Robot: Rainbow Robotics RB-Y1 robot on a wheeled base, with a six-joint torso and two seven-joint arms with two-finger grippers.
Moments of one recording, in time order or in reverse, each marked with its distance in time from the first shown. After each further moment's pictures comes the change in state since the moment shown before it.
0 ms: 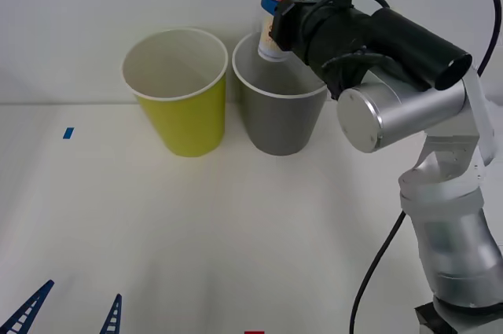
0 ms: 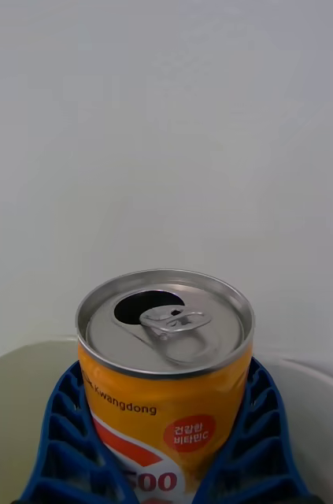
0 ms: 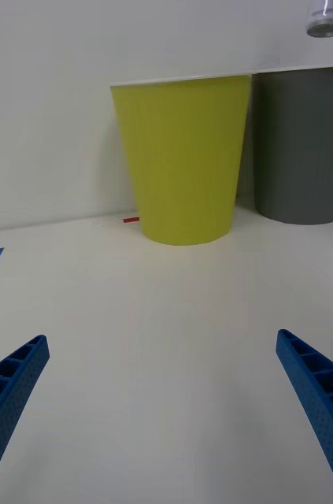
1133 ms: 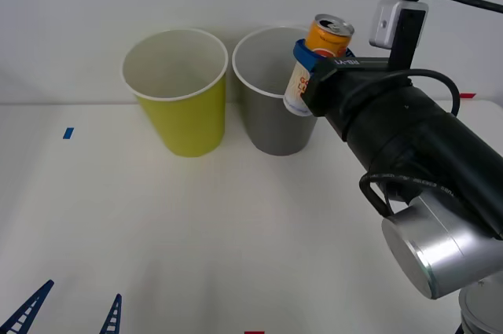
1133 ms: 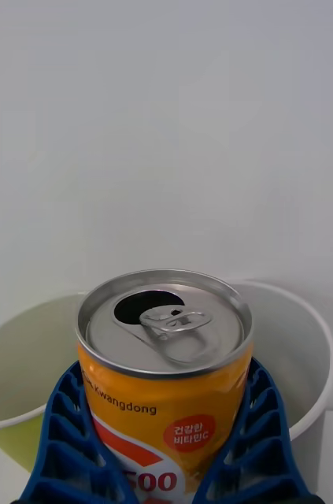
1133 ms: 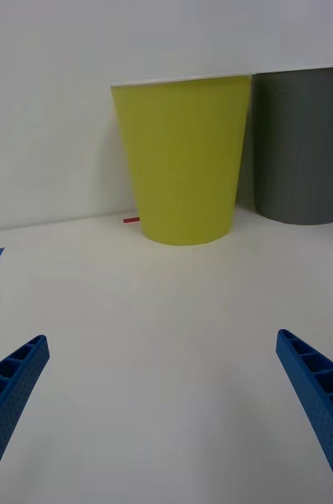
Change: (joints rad) right arm 0.385 -0.111 0.161 -0.538 0.255 0.143 -0.265; left arm 0.000 0.000 0.000 0.000 0.000 0.000 0.000
